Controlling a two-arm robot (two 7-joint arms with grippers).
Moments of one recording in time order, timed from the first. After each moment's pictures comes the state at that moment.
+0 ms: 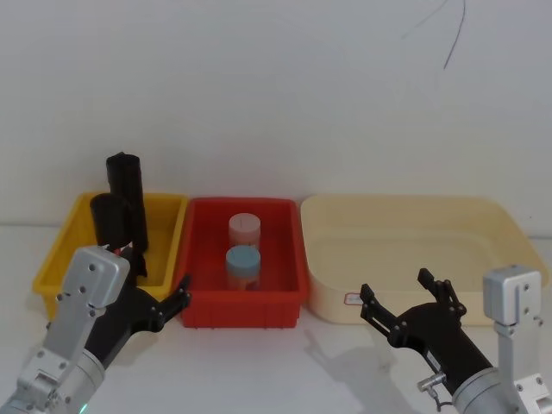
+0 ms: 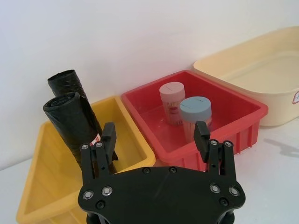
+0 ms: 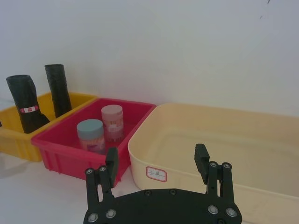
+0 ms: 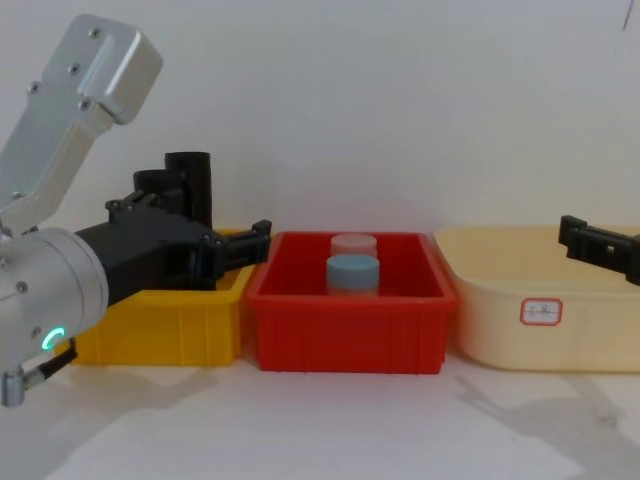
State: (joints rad) left arm -0.24 0.38 0.45 -1.63 -0.20 0.01 -0.01; right arm -0.01 0.34 -0.23 -1.77 0.29 0.03 0.07
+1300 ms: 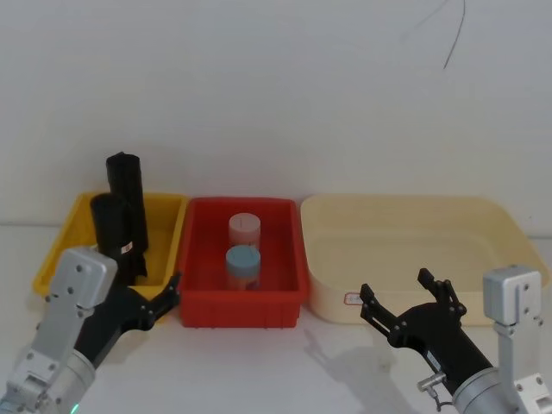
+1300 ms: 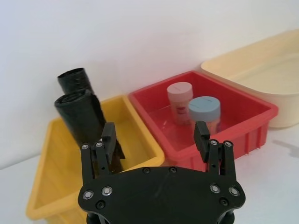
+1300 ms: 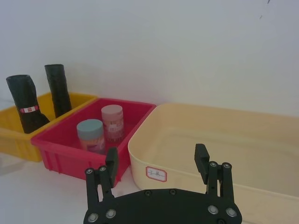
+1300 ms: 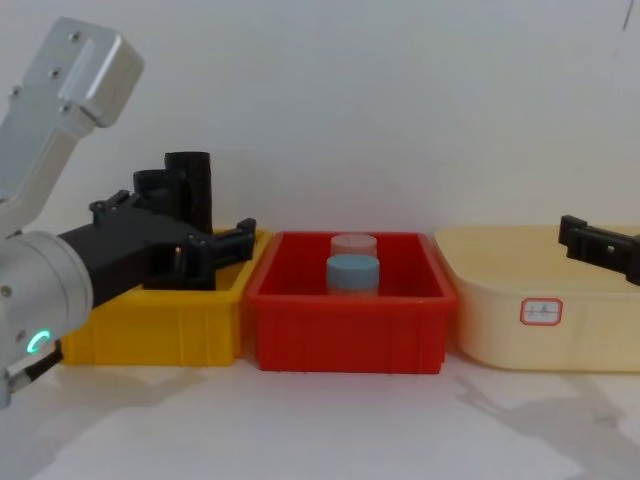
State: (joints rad) left arm -0.23 0.38 0.44 -1.61 -0.20 -0.01 -0.01; right arm -0.01 0.34 -0.23 -1.77 0.29 0.03 0.07
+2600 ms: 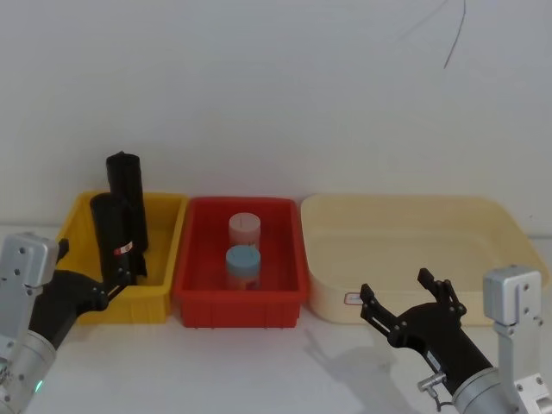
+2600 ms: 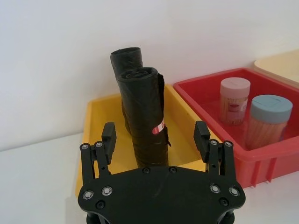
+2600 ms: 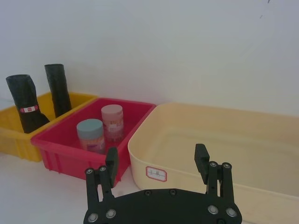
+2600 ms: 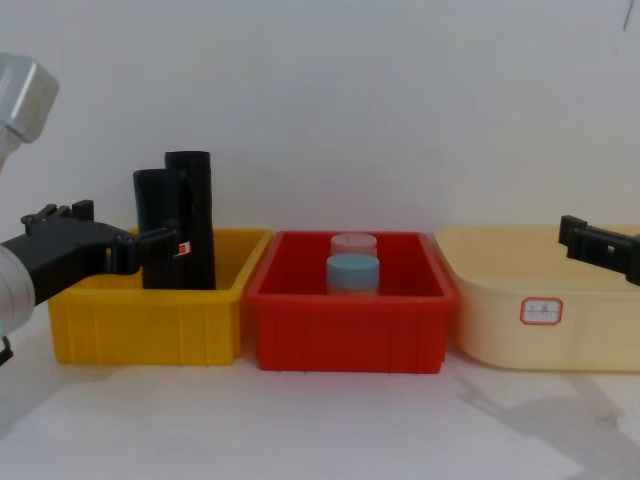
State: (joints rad) left arm -0.28 0.34 0.33 -1.45 -0.25 -0.07 -0.02; right arm -0.01 0.34 -0.23 -1.77 0.29 0.03 0.07
